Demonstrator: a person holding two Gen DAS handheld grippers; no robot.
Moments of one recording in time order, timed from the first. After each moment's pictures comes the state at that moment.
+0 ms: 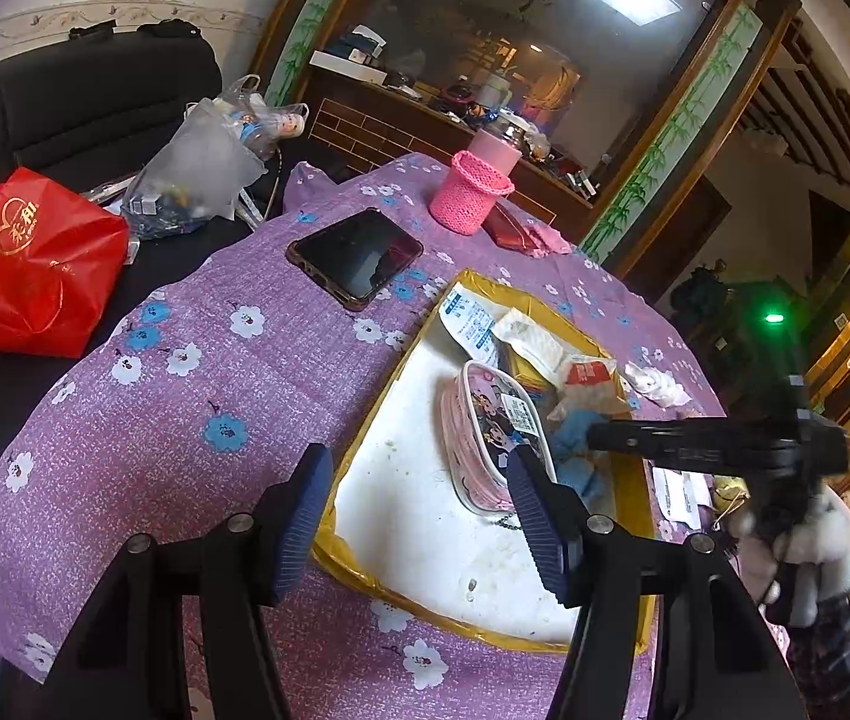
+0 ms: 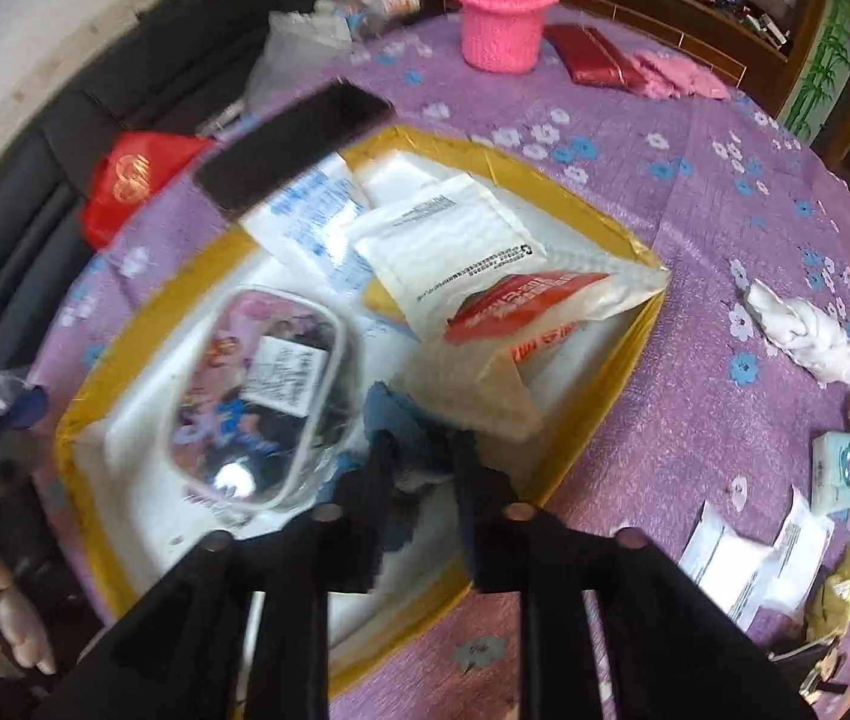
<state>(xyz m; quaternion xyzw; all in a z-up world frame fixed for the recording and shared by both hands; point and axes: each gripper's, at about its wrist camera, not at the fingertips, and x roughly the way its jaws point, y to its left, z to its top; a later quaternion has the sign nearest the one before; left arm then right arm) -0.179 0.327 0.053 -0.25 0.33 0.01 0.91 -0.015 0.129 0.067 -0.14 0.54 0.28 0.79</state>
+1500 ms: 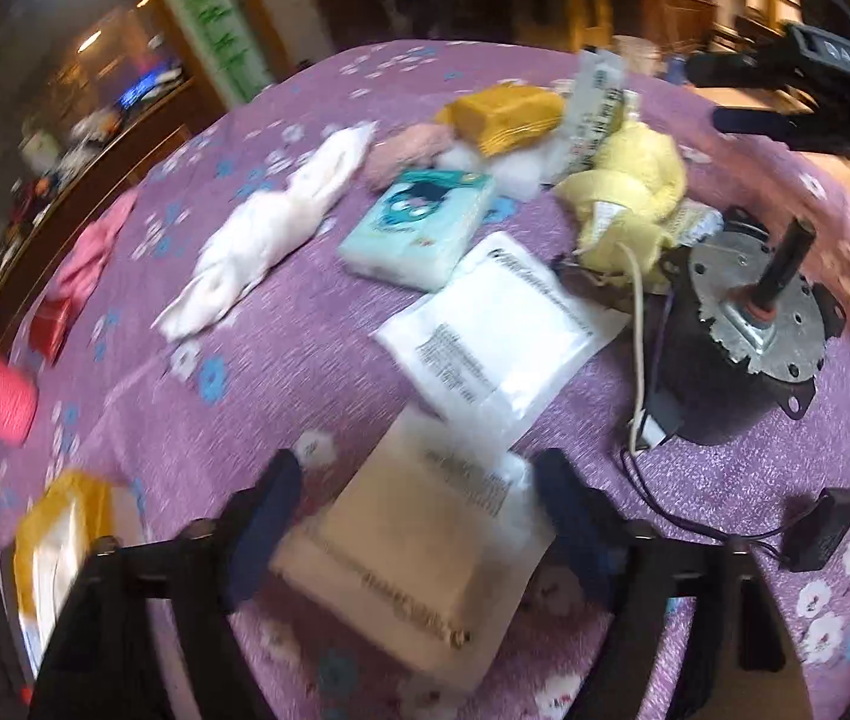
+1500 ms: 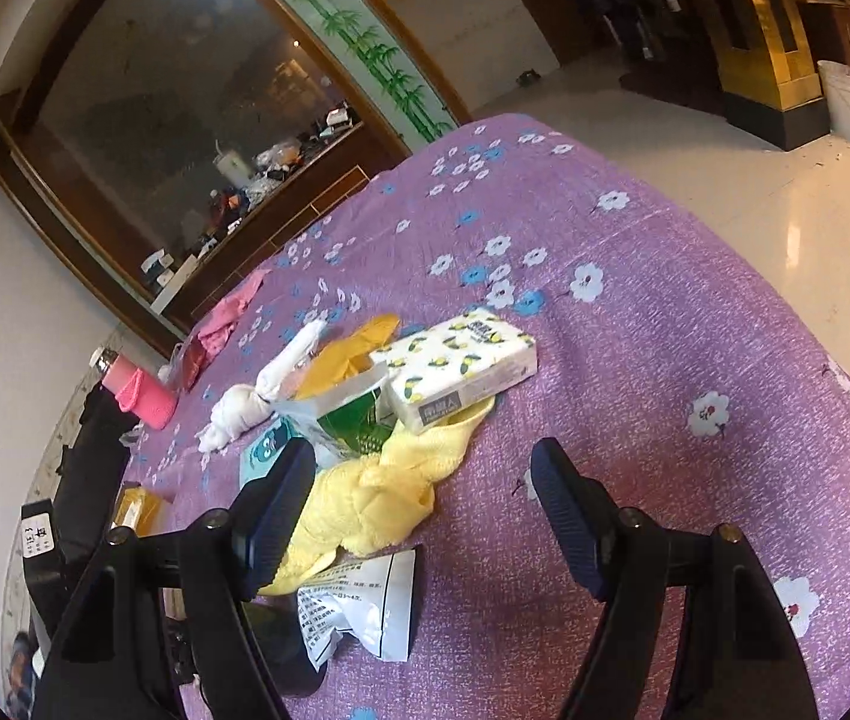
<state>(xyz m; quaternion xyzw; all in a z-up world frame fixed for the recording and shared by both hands) -0.006 -0.039 0.016 0.25 0.43 -0.24 0.83 -0.026 -0.337 0.050 0.27 0.36 0.07 0.89</state>
